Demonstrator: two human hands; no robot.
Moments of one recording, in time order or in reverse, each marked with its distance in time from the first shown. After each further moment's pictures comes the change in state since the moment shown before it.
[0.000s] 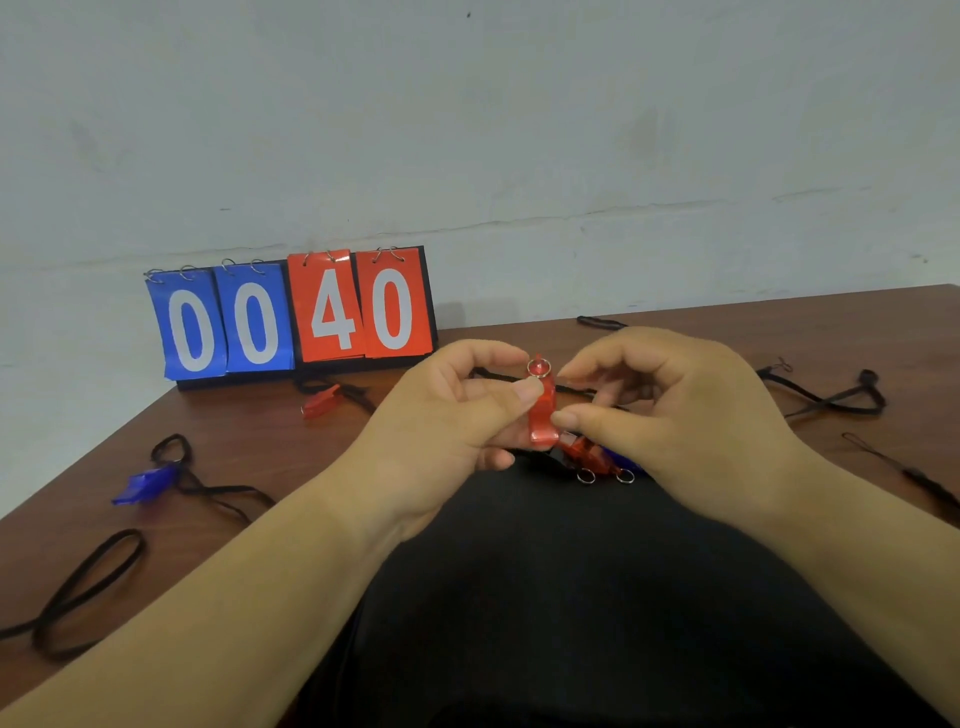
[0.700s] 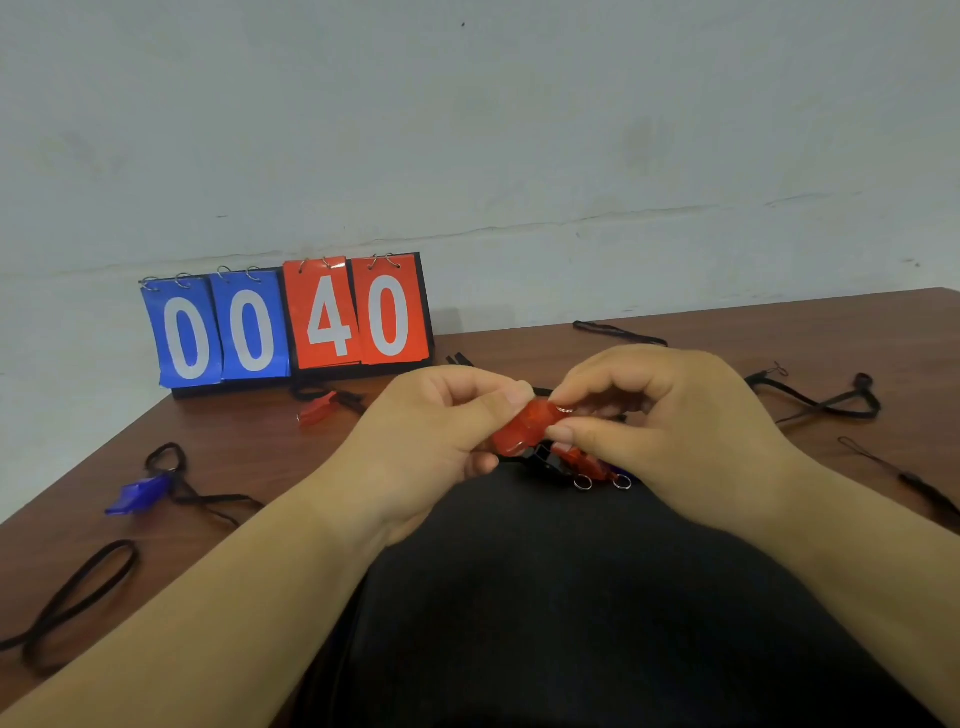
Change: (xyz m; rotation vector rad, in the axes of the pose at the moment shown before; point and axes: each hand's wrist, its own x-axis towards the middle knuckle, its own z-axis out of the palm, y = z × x) left_hand 0.002 -0.001 -0.005 0.081 0.059 -0.069; right_hand 0.001 -0.001 0.000 -0.009 -0.062 -0.026
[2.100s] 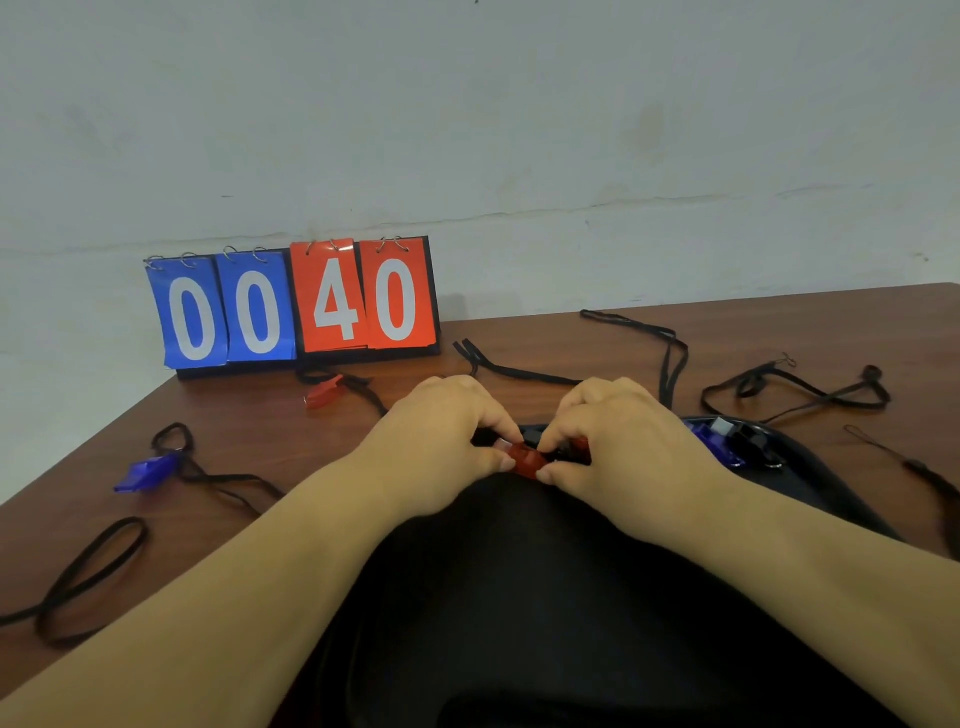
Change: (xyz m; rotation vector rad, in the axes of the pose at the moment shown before) left_hand 0.027 -0.022 -0.016 1.124 -0.137 0.216; right_hand 0.006 0.012 0.040 -0.562 -0.346 0.176
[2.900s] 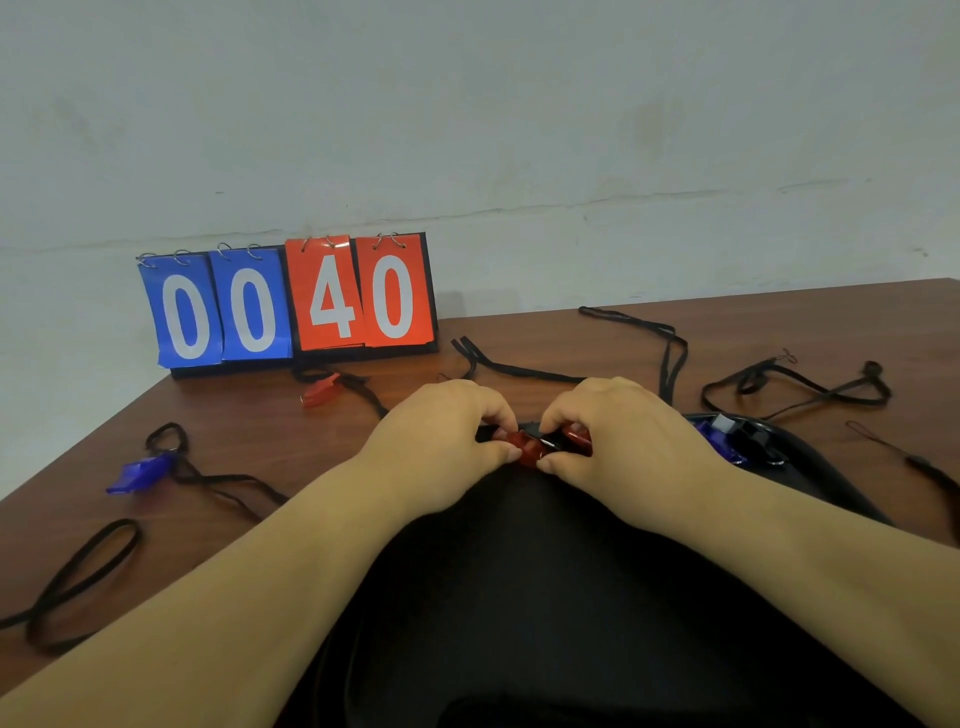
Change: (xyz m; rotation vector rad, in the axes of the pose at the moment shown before) left_hand 0.007 -0.001 0.008 -0.058 0.018 -0.025; right_hand 0.012 0.011 0.010 0.001 0.033 -0.007
